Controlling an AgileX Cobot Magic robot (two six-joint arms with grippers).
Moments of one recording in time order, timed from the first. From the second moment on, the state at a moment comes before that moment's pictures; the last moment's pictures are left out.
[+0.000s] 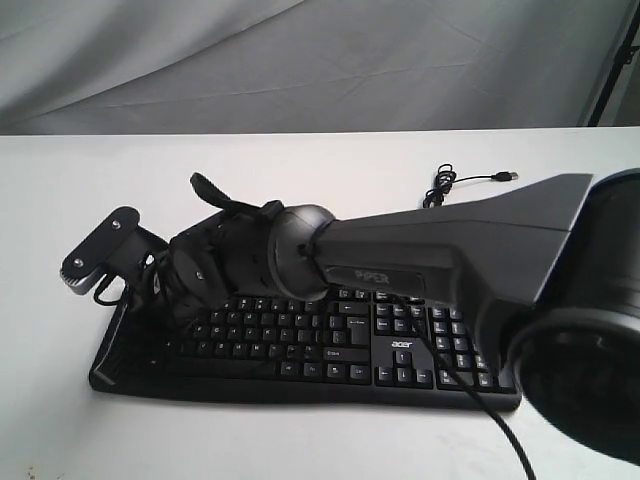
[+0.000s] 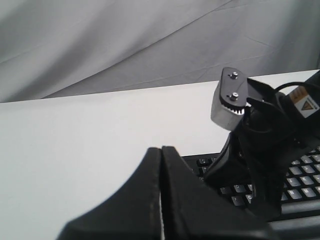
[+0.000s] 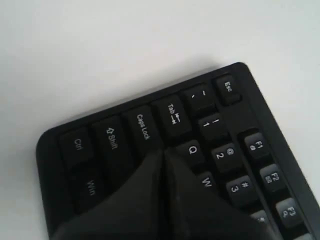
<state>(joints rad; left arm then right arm) -0.20 0.00 0.00 0.04 0.26 -0.02 0.95 2.30 -1.67 0.15 0.37 -0.32</state>
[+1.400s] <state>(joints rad) -0.20 0.00 0.00 0.04 0.26 -0.02 0.88 2.04 -1.13 0.18 0.08 -0.25</state>
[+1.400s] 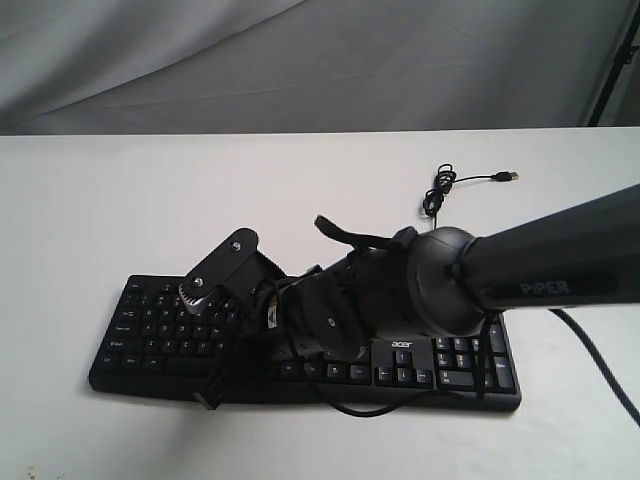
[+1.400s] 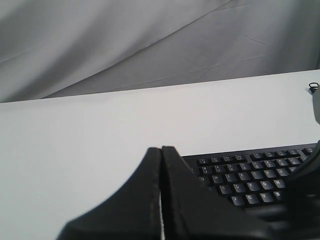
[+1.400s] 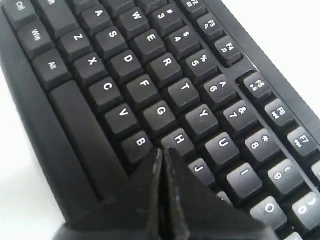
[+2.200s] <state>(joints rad) -0.20 0.00 0.00 0.04 0.26 -0.02 0.89 2.06 -1.23 0.18 0.13 -0.25</state>
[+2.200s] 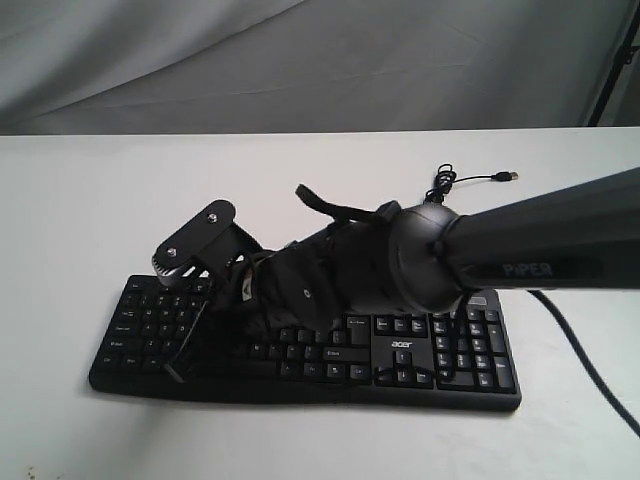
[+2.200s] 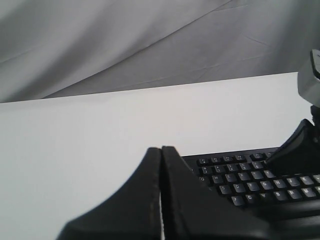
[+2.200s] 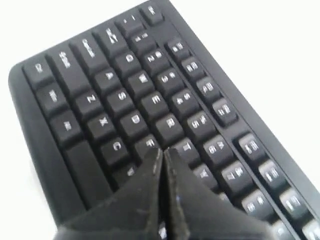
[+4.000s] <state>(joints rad) -0.20 0.00 0.00 0.04 0.26 -0.02 0.89 2.15 -1.31 0.18 0.18 -0.28</state>
